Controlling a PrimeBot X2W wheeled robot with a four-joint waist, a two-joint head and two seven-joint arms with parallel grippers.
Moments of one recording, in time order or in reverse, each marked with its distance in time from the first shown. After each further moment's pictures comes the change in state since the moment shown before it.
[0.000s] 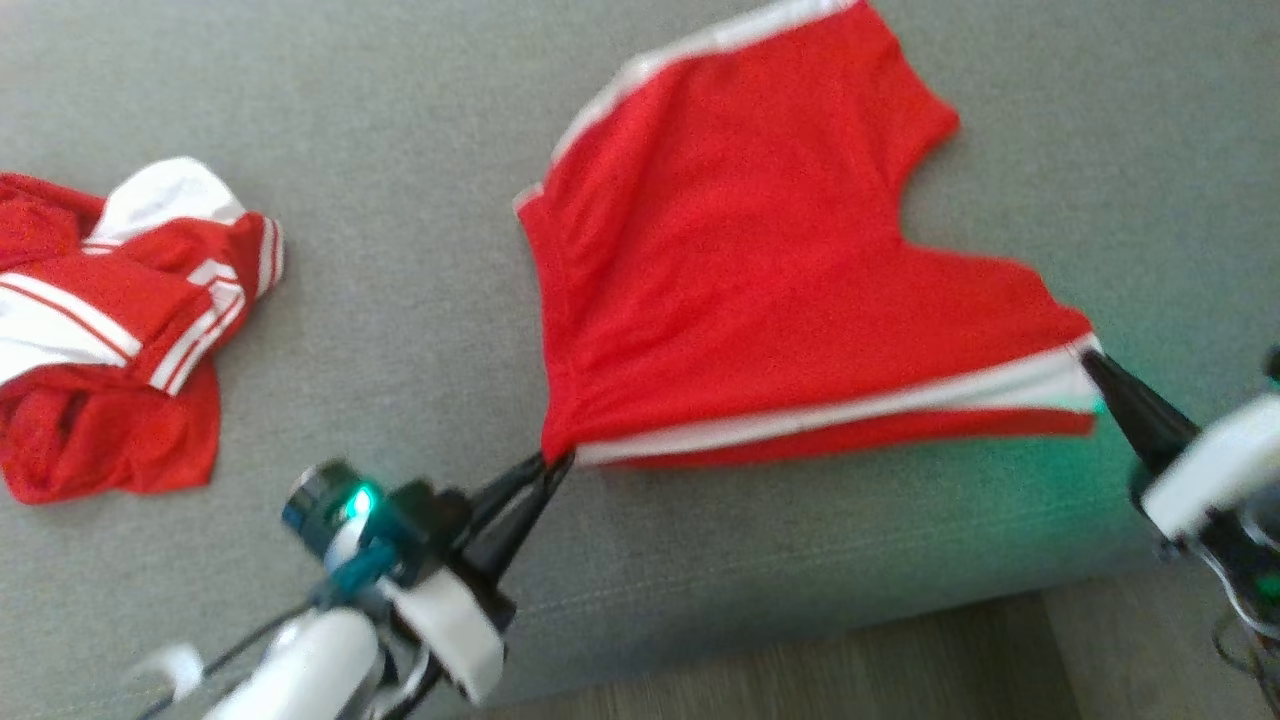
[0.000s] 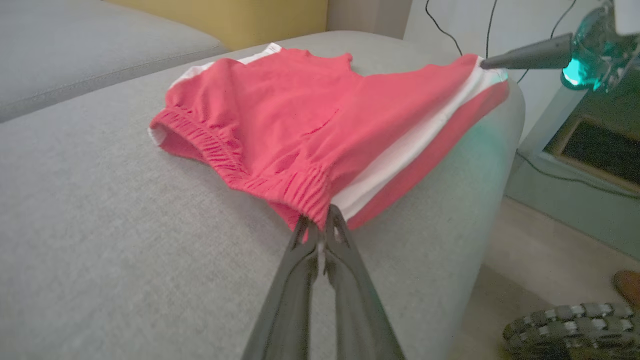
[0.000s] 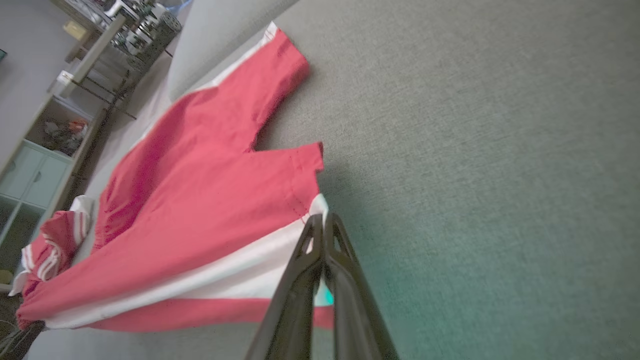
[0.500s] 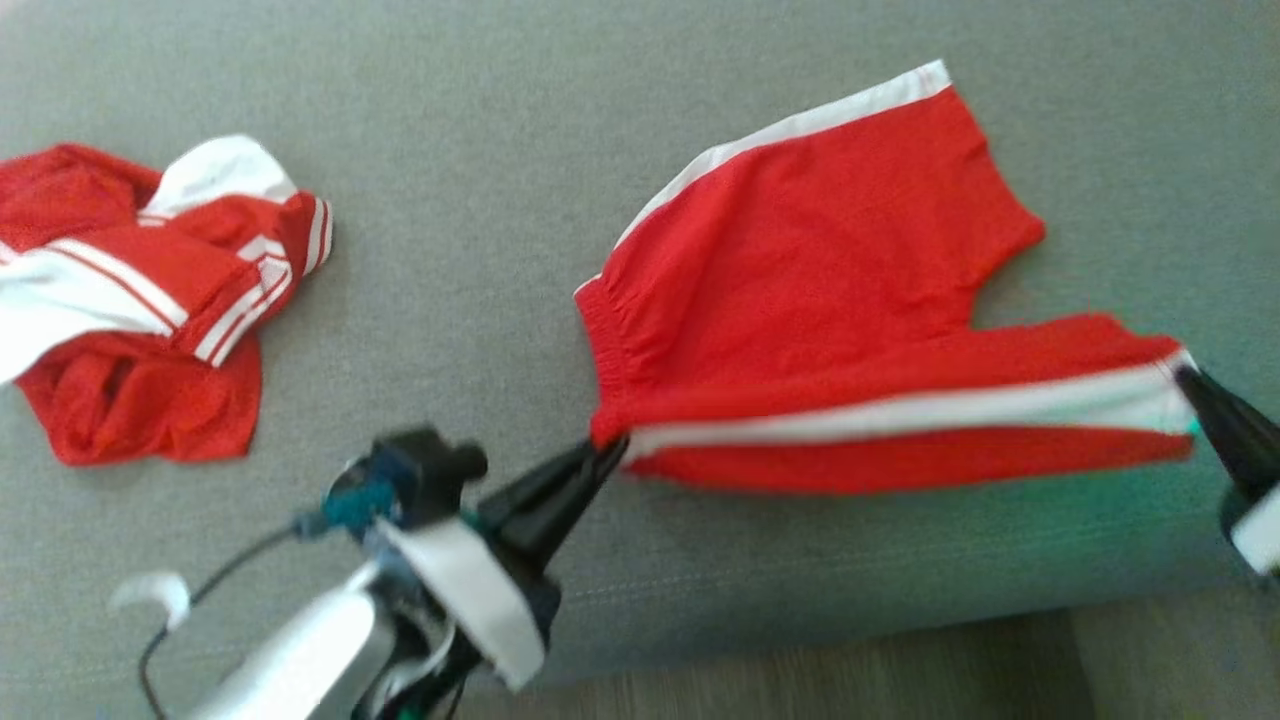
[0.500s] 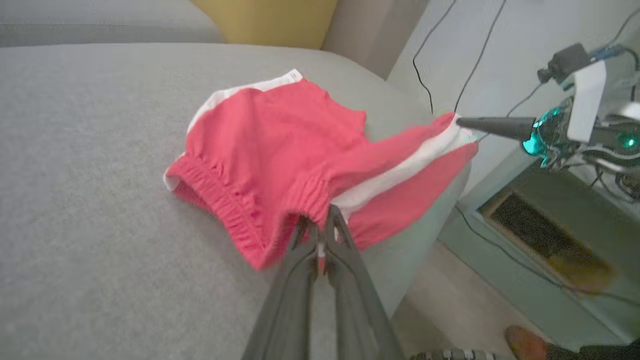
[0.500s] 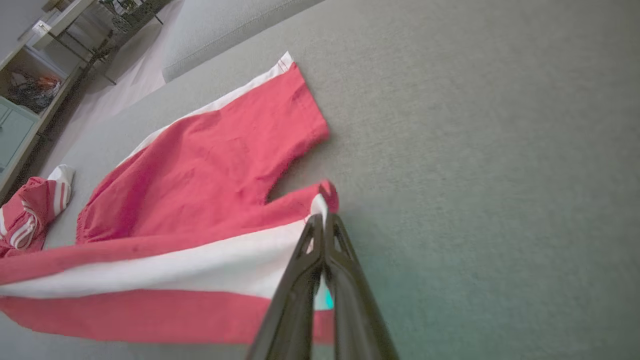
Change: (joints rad) left arm 0.077 0.005 0.053 -0.293 -0.303 -0.007 0.247; right arm 0.293 0.029 -0.398 -0.346 -0.205 0.000 0.219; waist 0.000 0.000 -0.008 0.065
